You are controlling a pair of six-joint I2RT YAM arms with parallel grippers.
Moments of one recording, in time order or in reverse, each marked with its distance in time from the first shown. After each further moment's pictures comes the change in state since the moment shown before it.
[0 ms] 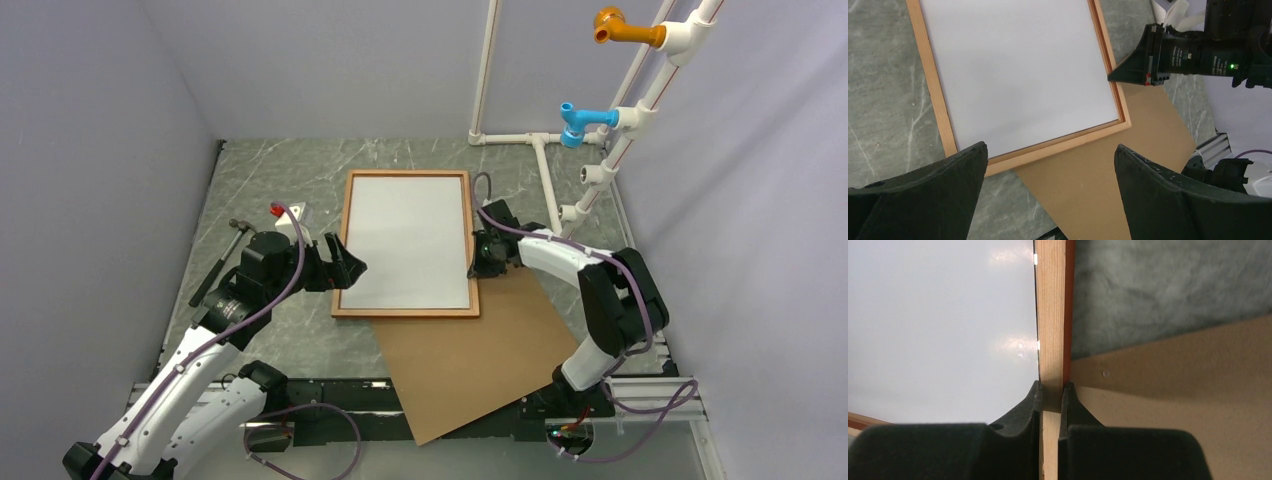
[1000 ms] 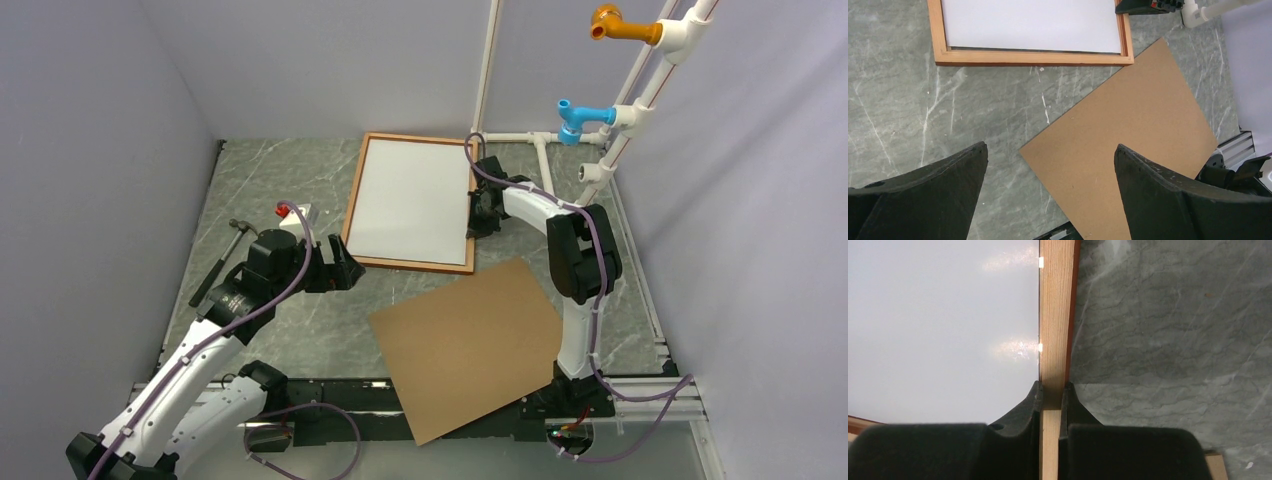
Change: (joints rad) left arm 0.000 0.042 0.004 -0.040 -0.032 0.026; right arm -0.107 0.423 0.549 -0.168 0.040 -0.078
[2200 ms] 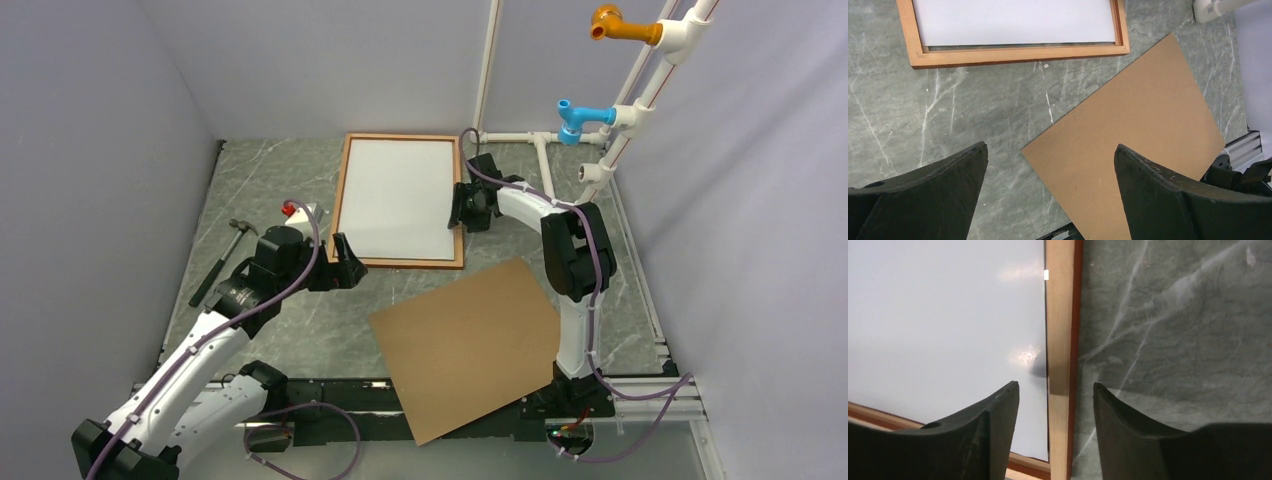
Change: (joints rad) left arm 0.000 0.050 -0.003 0.013 0.002 -0.001; right arm 0.027 0.035 0.030 0.102 -0.066 0.046
